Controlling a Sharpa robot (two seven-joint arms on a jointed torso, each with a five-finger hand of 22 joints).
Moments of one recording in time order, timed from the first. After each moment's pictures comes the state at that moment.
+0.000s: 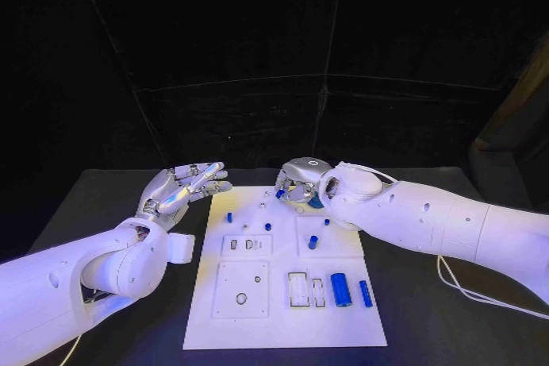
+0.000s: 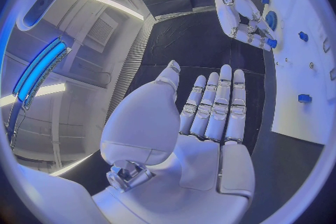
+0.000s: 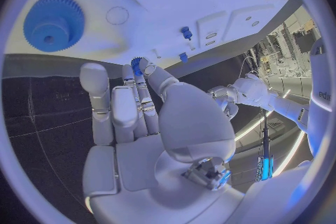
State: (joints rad) left arm 1.15 -0.91 -0.02 1.63 0.01 -0.37 0.59; left_hand 1.31 0.01 -0.01 0.15 0.12 0.90 0.23 0.11 0.07 0.96 0.19 0.12 0.06 1.01 0.15 0.18 0.11 0.17 0.80 0.27 0.24 0.09; right arm 1.24 -0.52 -0.01 1.17 -1.62 -0.26 -0.06; right_hand 1.26 0.07 0.32 -0.26 0.12 1.08 0.16 0.07 0.07 1.21 0.09 0.07 0.07 1.47 -0.01 1.26 0.98 0.15 1.26 0.10 1.13 0.72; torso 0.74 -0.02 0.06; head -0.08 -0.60
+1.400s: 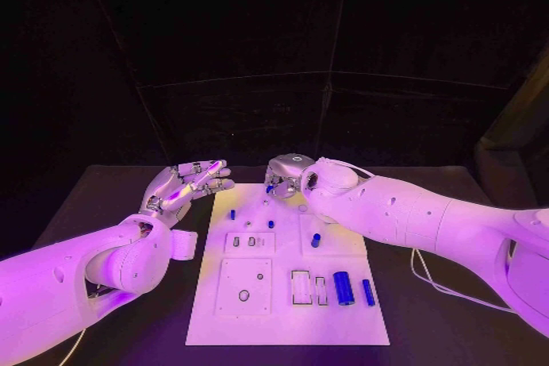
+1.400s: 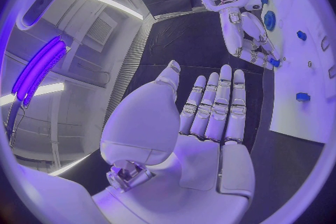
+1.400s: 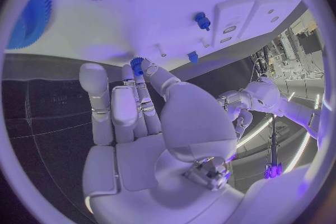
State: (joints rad) left arm 1.15 -0.90 -0.02 1.62 0.01 -0.36 0.57; left_hand 1.31 0.01 -0.01 0.15 0.12 0.90 0.23 0.10 0.07 0.96 0.20 0.11 0.06 1.01 0.15 0.18 0.11 0.17 0.80 0.27 0.23 0.08; right arm 1.24 -0.36 -0.01 0.98 -1.63 -0.23 -0.08; right_hand 1.22 0.03 0.36 -0.23 0.11 1.05 0.17 0.06 0.07 1.16 0.10 0.06 0.06 1.47 0.00 1.27 0.96 0.16 1.24 0.11 1.13 0.71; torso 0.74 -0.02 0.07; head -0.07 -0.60
